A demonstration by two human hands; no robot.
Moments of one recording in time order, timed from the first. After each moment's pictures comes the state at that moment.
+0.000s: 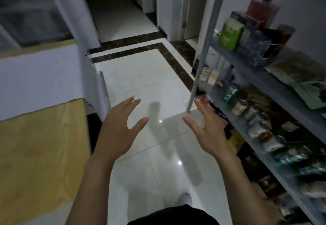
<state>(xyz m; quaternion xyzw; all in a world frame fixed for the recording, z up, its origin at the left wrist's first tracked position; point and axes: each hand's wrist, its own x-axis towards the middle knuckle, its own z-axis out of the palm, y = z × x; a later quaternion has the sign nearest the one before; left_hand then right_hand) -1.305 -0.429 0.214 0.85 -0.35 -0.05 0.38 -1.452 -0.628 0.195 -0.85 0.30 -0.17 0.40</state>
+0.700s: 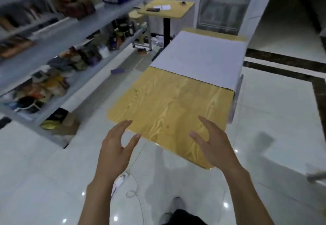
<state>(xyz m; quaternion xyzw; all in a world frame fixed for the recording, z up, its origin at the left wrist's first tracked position) -1.378 0.015 0.178 0.91 0.12 0.13 0.37 -1.302 -0.249 0.167 -0.89 -0.07 0.07 0.44</state>
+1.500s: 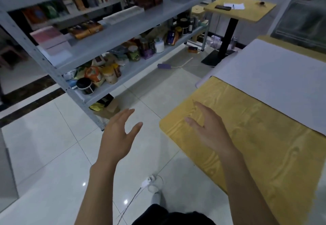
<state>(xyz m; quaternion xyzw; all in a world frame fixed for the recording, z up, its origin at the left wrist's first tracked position) -1.332 0.246 0.166 0.90 0.26 0.16 0.31 -1.172 0.025 0.163 -0.87 -0.25 0.13 0.40</state>
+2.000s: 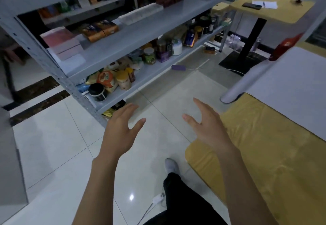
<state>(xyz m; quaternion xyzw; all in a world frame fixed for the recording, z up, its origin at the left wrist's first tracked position) -1.252 0.411 0.169 0.91 0.26 0.15 0.27 -1.093 0.206 0.164 -0.87 -0.28 0.16 0.38</state>
